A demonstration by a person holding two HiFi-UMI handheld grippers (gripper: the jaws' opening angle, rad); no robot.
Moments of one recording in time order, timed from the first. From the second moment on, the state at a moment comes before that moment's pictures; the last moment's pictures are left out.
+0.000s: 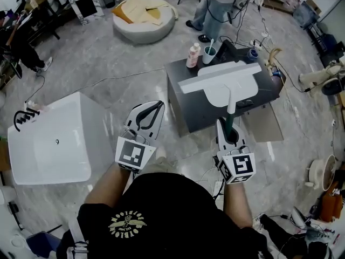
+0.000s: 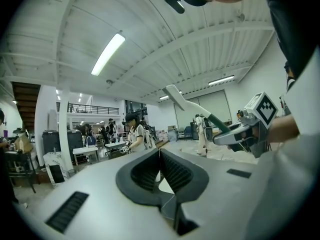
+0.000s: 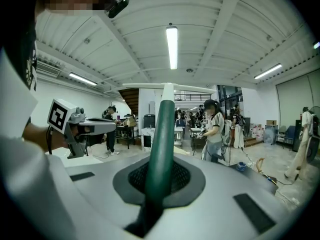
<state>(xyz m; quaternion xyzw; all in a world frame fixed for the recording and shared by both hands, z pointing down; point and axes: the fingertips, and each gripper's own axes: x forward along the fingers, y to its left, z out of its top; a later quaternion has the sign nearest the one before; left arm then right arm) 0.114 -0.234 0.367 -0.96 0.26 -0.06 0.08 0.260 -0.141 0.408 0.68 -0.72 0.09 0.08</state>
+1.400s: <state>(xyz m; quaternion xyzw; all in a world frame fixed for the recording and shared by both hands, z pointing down) 0.145 -0.359 0.375 -0.97 0.24 -0.05 0.07 0.293 -0.254 0.456 0.69 -0.70 0.12 0.11</state>
